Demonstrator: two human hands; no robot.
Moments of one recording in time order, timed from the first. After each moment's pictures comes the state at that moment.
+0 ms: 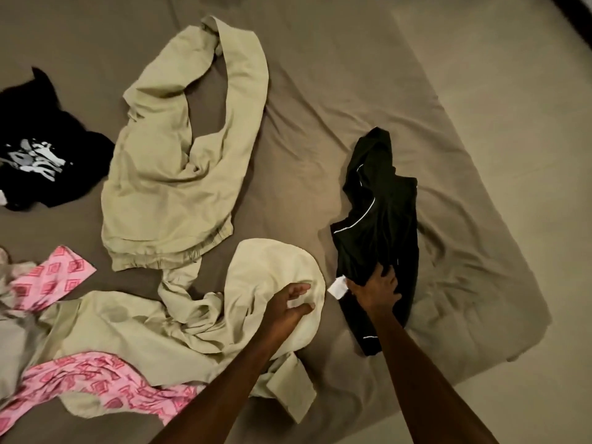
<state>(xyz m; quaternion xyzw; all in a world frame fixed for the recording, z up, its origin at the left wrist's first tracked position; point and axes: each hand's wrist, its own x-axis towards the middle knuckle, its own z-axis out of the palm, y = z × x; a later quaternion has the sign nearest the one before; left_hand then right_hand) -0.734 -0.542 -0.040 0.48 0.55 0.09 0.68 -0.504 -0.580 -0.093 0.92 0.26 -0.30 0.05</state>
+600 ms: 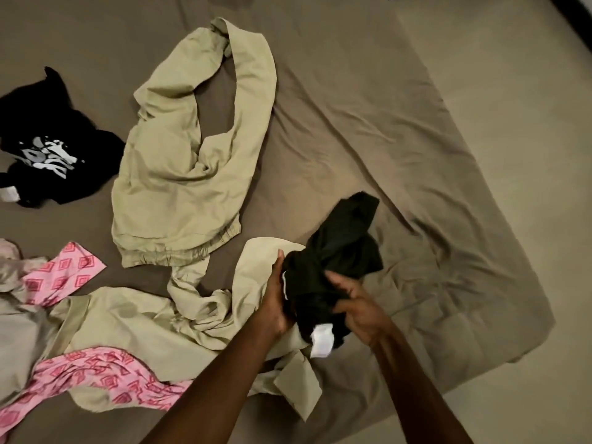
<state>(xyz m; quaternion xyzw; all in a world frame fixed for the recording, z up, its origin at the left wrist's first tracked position) -0.721 -0.508 0.008 0.14 0.59 0.24 0.76 -0.579 -0.588 0.019 0.59 0.16 -0.67 -0.42</state>
